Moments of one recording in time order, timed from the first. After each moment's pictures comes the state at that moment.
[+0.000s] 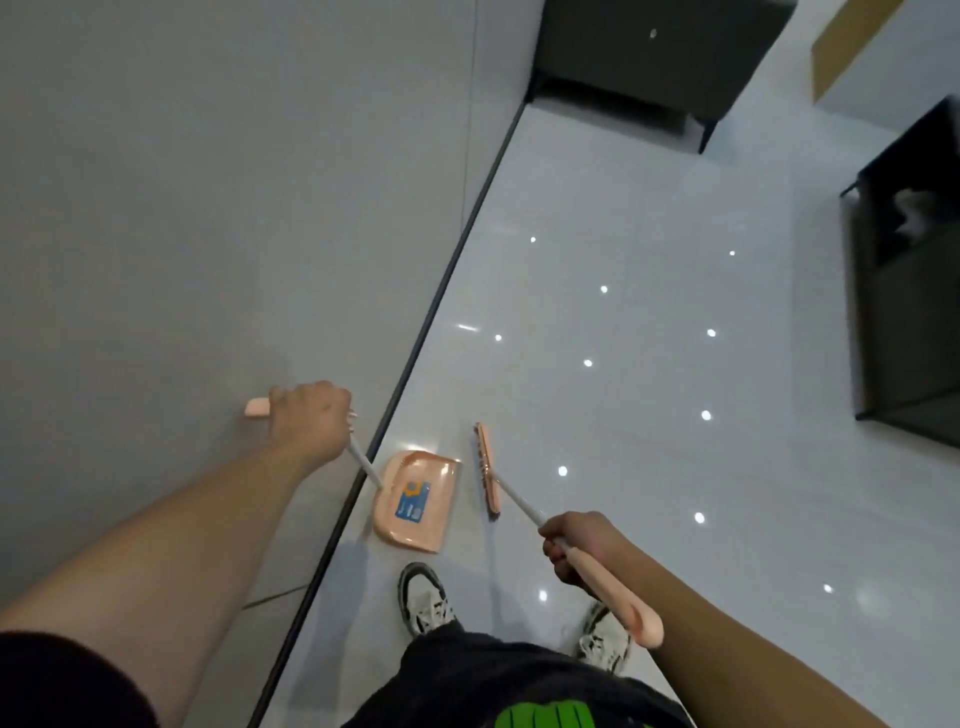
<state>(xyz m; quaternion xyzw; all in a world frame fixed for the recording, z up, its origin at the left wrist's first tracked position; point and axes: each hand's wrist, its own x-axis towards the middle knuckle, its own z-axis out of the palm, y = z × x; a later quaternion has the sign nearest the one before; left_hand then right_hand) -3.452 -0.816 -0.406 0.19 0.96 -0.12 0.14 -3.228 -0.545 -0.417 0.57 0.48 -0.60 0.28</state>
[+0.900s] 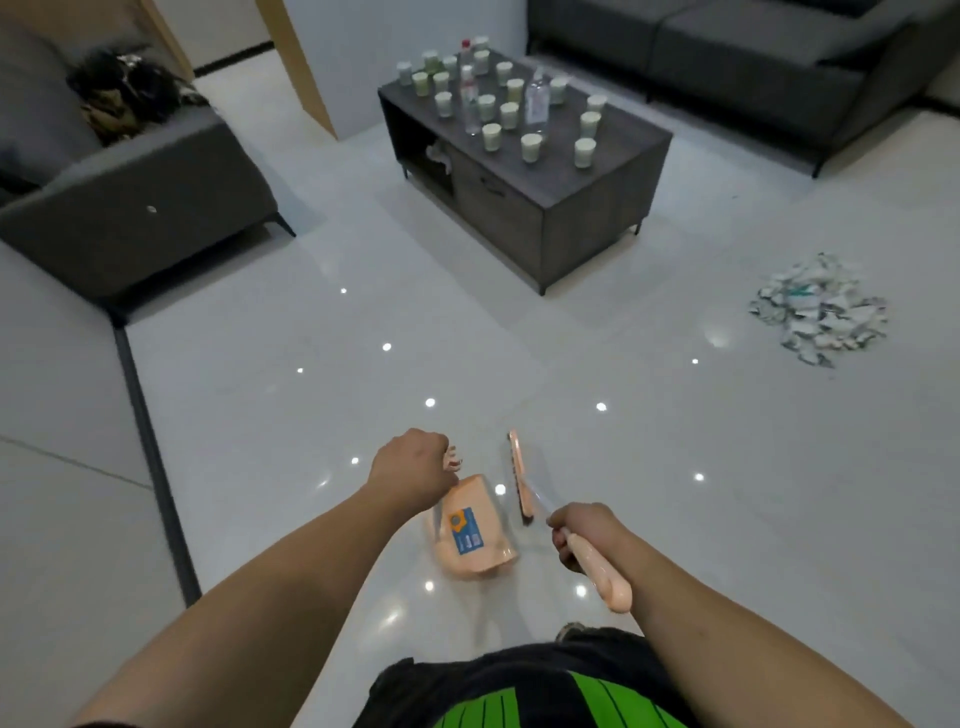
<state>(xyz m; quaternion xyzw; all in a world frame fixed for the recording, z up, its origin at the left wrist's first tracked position) -3.164 -0.281 -0.350 0.63 0.75 -0.08 0.19 -2.923 -0.277 -0.404 0.67 0.19 -0.71 -0.09</state>
